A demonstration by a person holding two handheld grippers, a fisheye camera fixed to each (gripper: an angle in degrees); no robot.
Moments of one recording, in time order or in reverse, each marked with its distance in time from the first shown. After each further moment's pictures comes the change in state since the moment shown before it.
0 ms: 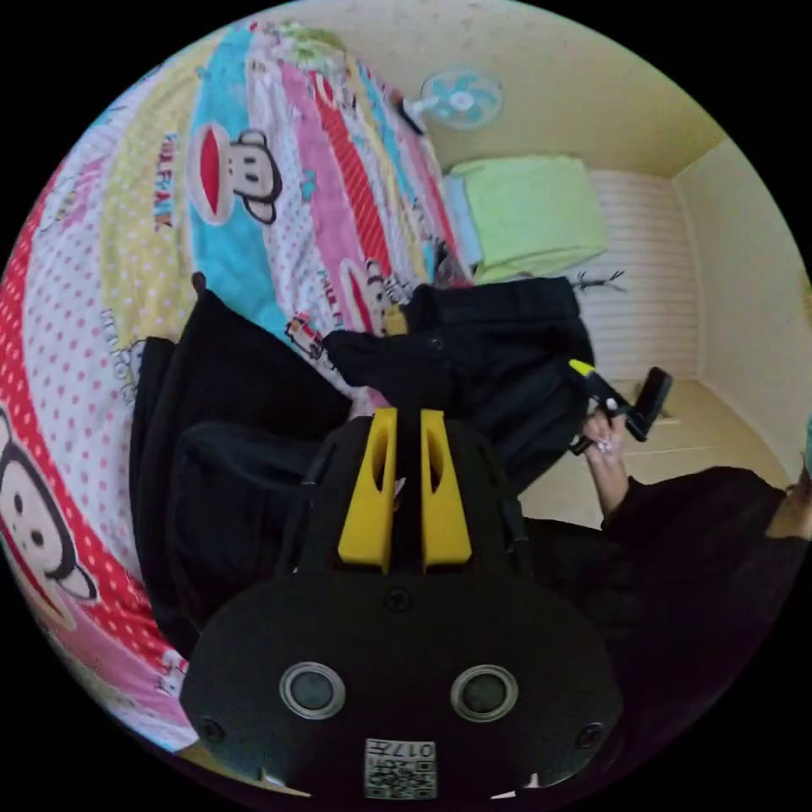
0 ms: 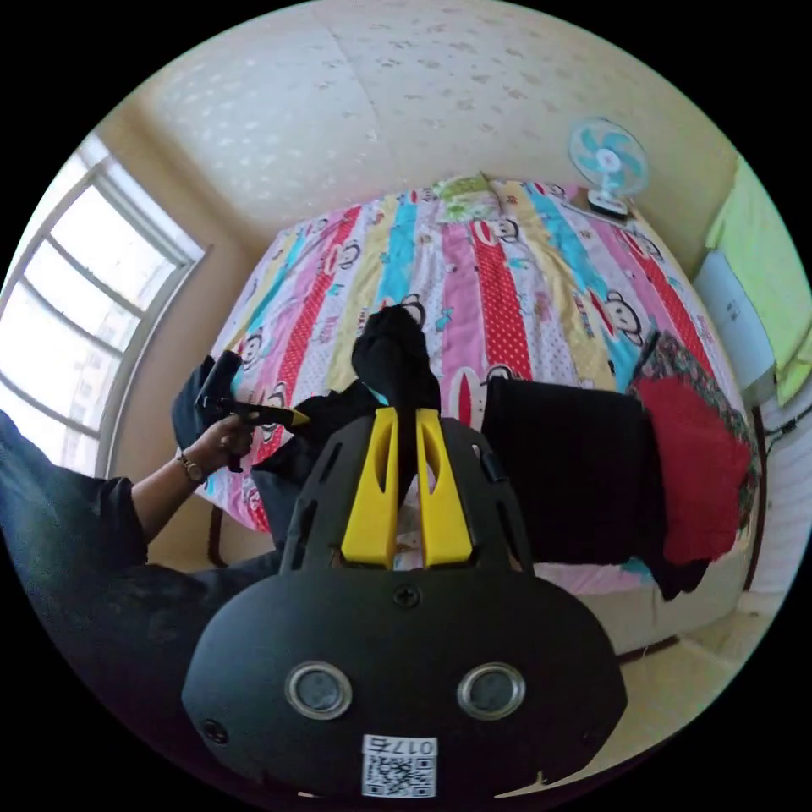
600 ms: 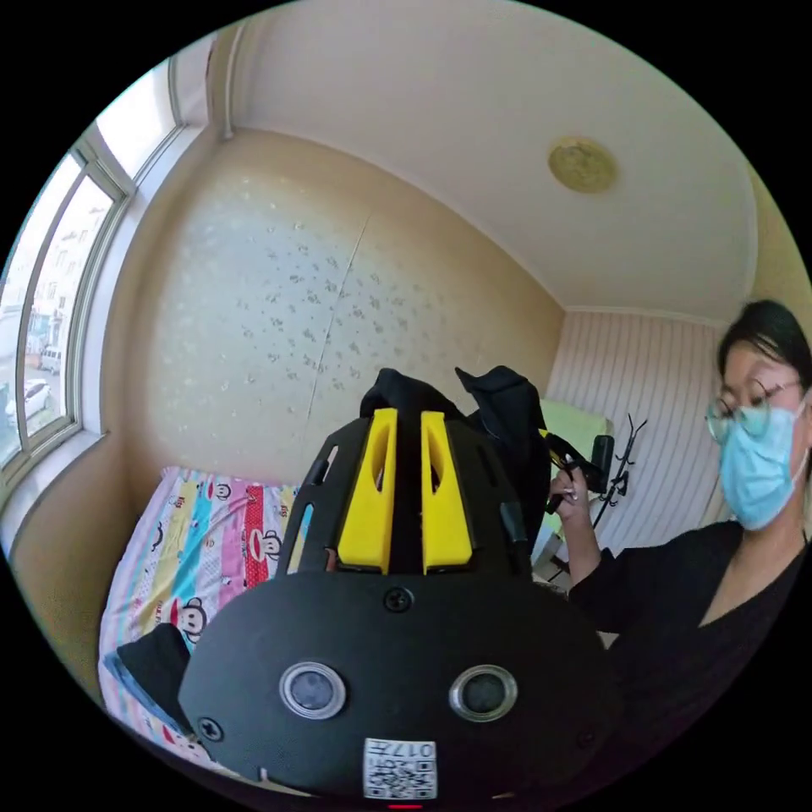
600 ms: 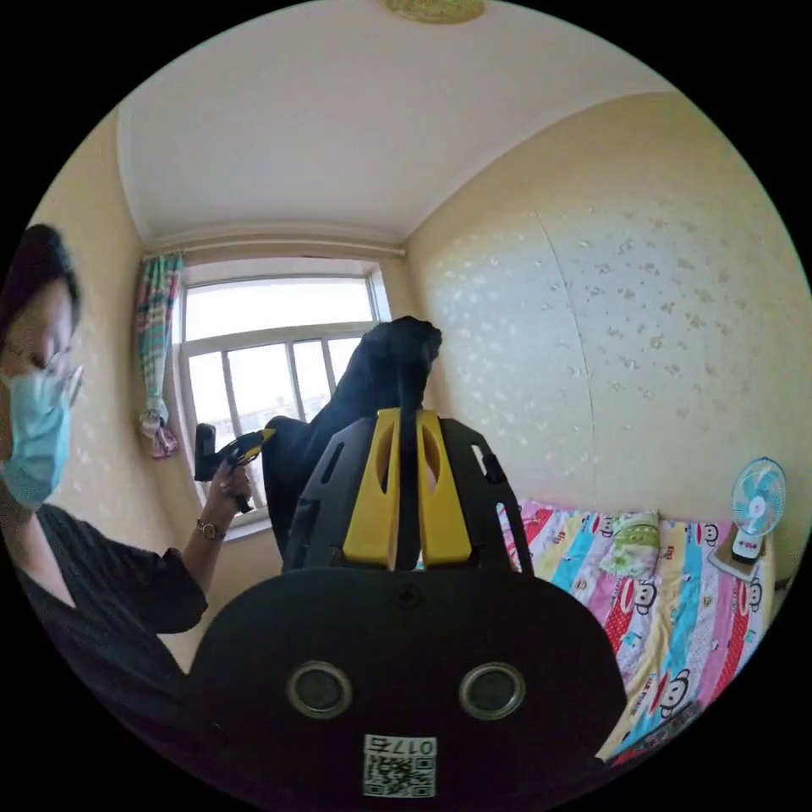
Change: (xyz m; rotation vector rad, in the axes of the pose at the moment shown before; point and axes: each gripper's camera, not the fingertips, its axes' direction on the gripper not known) left arm 0.503 0.071 -0.302 1.068 -0.563 0.524; right arm -0.044 -0.215 -0.357 0.788 -0.531 -0.440
